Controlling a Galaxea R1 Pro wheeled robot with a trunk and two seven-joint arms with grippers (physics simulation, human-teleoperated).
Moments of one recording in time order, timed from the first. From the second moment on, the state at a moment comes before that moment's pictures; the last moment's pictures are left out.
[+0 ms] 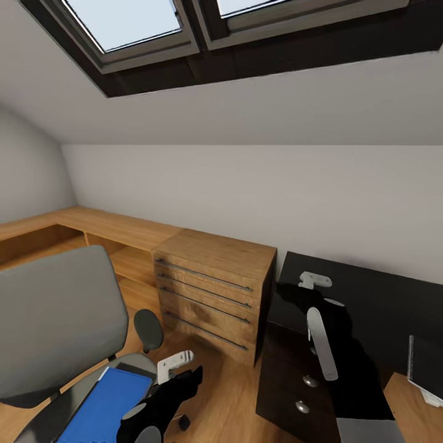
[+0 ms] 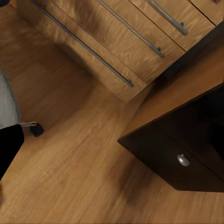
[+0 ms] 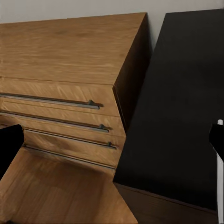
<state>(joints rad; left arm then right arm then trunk) -0.10 0.07 -0.55 -1.61 0.87 0.39 0.75 -0.49 0.10 -0.04 -1.52 -0.22 0.80 -0.22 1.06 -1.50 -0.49</state>
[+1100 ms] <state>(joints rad) -0.10 0.08 -0.55 -1.61 0.87 0.39 0.75 -0.49 0.10 -0.04 -1.52 -0.22 0.80 -0.23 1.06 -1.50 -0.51</state>
